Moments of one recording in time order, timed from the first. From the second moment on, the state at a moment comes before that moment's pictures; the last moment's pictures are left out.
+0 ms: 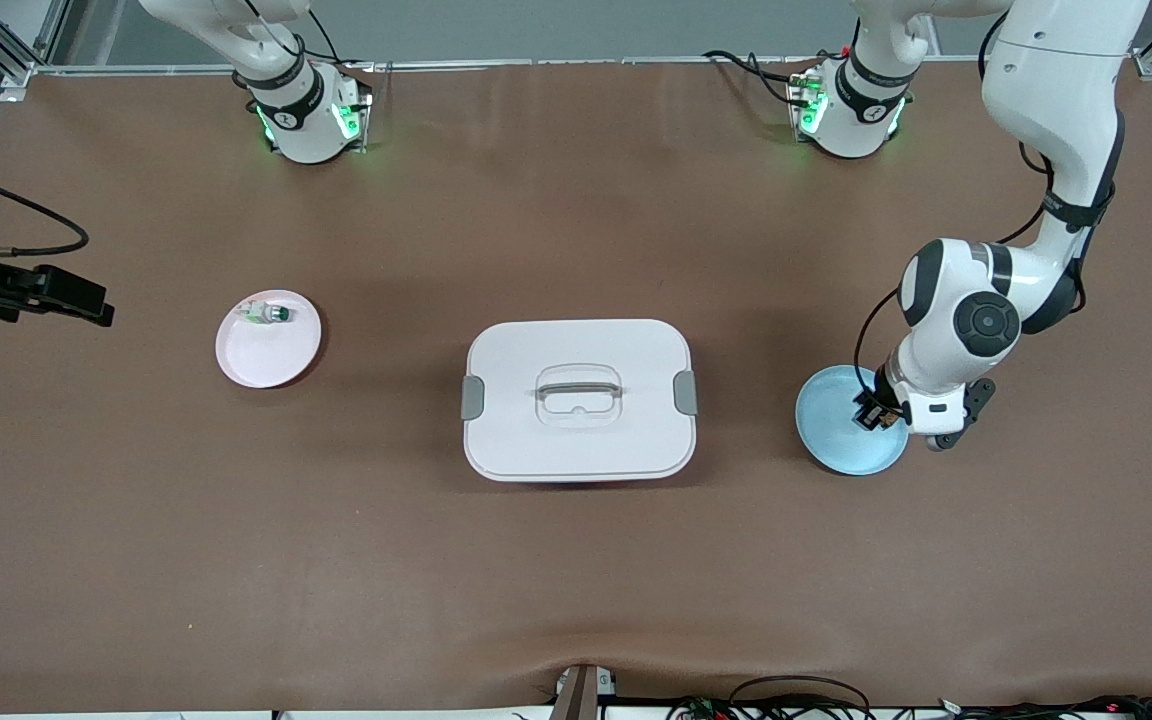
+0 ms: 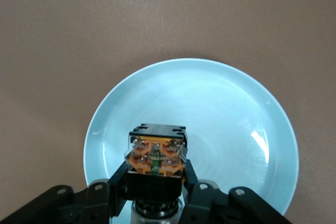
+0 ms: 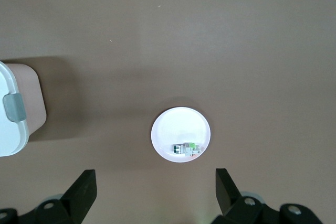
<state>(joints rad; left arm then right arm) -0.10 0.44 -0.04 -2.07 0.10 2.49 -1.03 0.02 0.33 0.04 -1.05 -0.02 1.29 0.10</state>
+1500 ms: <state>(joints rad) -0.09 0.50 -0.05 -2.05 0.10 2.52 -0.96 0.02 0.13 -0.02 -1.31 -0.01 1.37 0.01</state>
